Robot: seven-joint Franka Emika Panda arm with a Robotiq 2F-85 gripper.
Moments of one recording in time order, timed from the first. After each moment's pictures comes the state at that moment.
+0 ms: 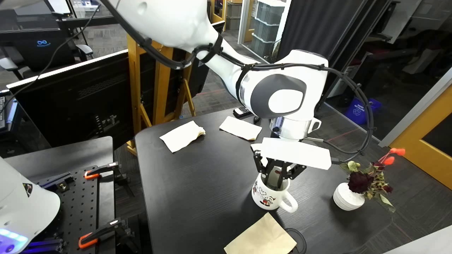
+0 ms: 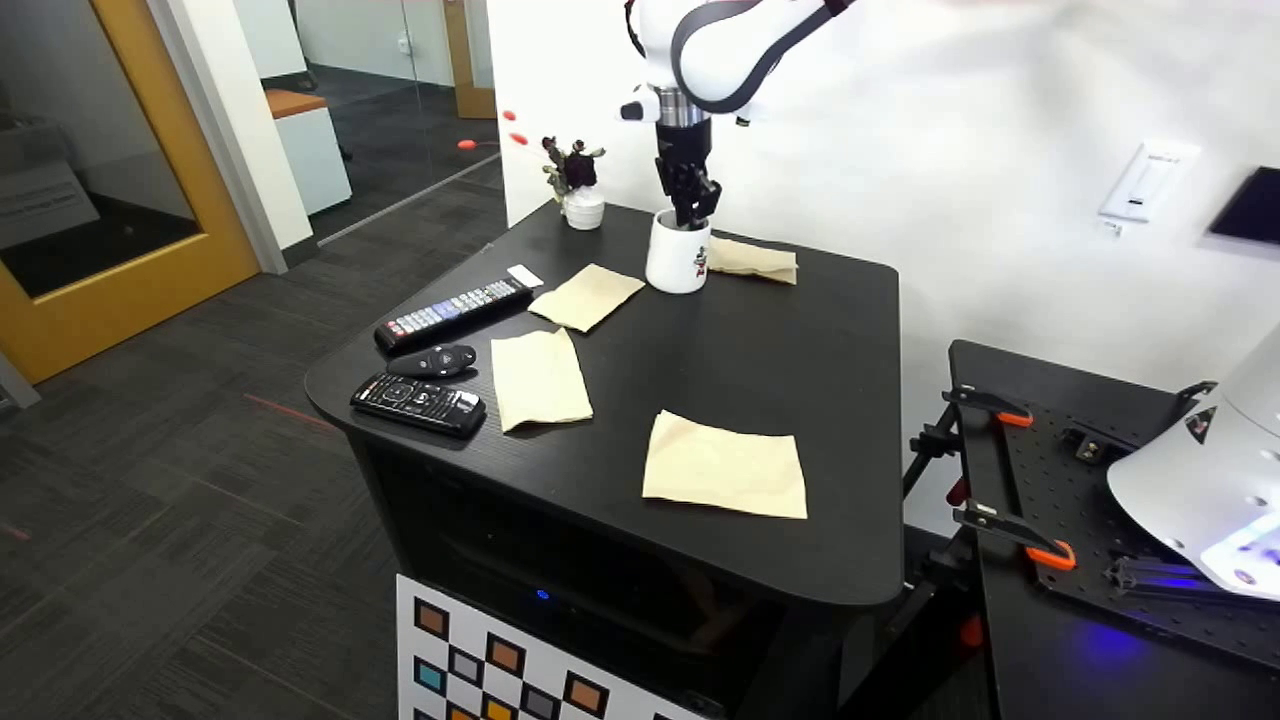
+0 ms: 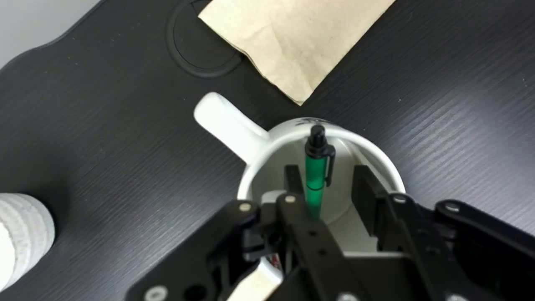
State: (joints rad) arm -0.20 0.60 -0.08 -1.67 -0.25 2.20 -1.01
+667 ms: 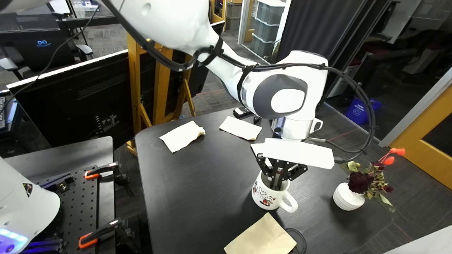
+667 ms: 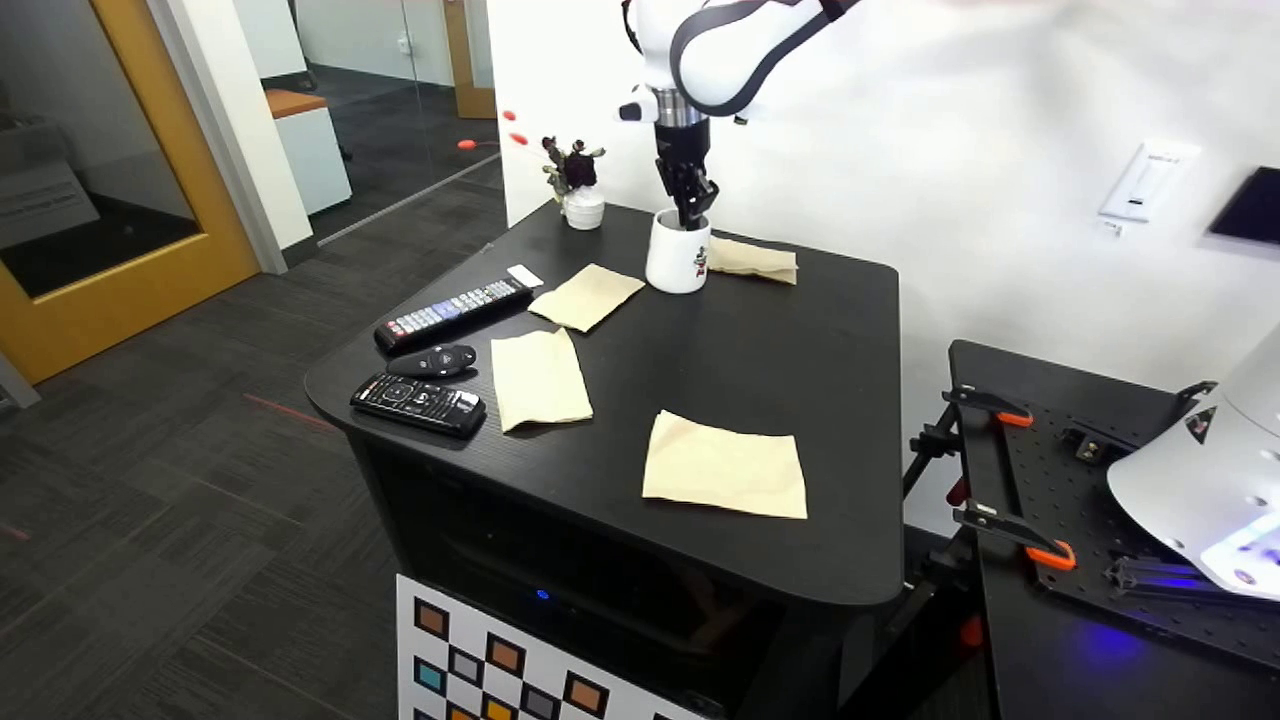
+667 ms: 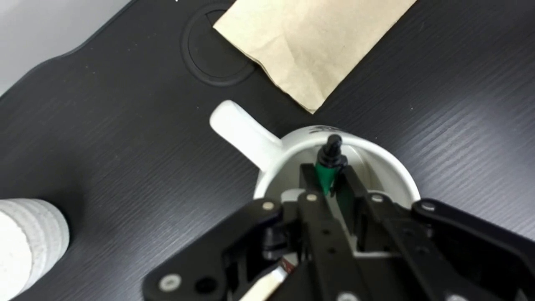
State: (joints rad) arm -0.20 0.61 -0.08 -1.65 -0.28 2.20 -0.99
